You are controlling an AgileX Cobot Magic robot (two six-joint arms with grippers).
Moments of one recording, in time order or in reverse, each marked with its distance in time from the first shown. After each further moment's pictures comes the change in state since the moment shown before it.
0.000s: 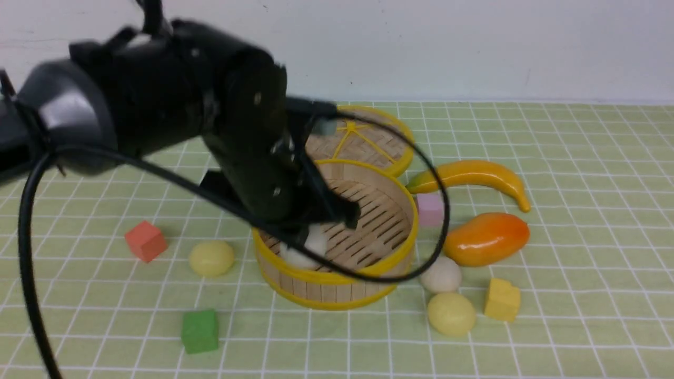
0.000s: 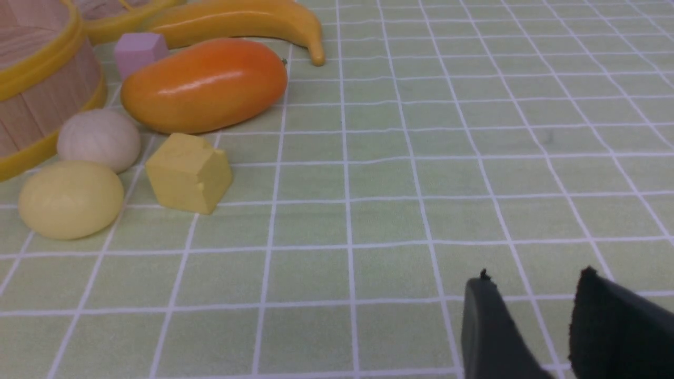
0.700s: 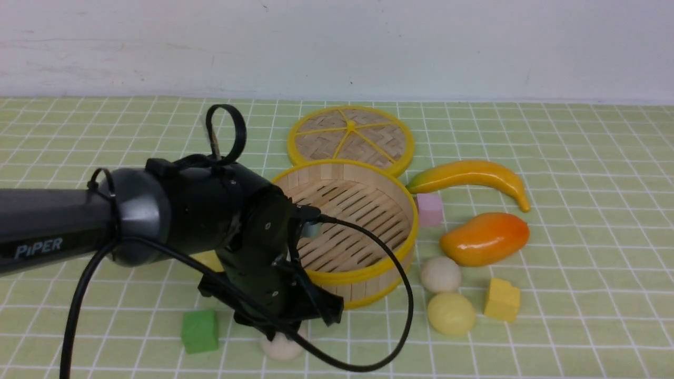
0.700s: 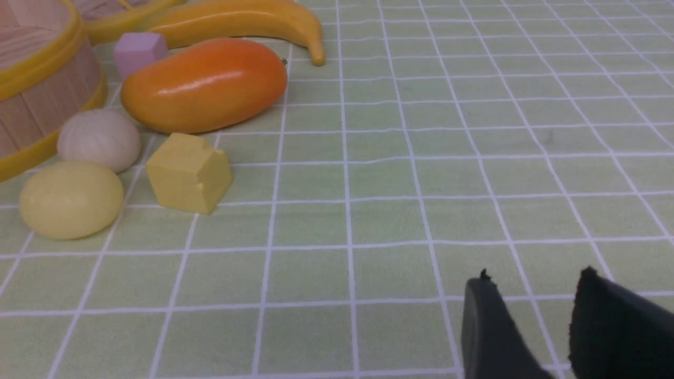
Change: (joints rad) right arm 0.000 0.000 0.000 0.000 0.000 0.000; left arm 0.000 0.058 0.378 -0.019 -0.251 -0.119
